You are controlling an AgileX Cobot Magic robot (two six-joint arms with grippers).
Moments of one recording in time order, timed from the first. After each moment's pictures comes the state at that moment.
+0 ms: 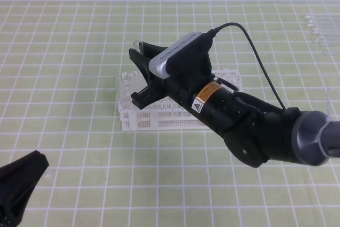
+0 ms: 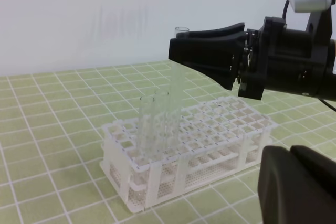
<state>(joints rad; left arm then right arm) -0.42 0.34 -0.19 1.76 -0.19 -1.78 0.75 1.87 -1.05 -0.11 -0.80 0.07</state>
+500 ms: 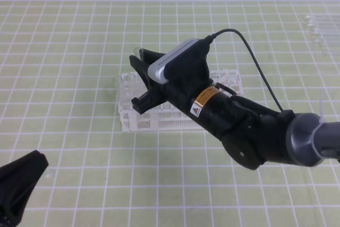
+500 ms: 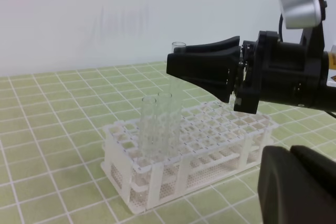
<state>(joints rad) -0.42 0.34 -0.19 1.77 -0.19 -1.78 0.75 1.89 -1.05 -0.11 -0.80 0.07</state>
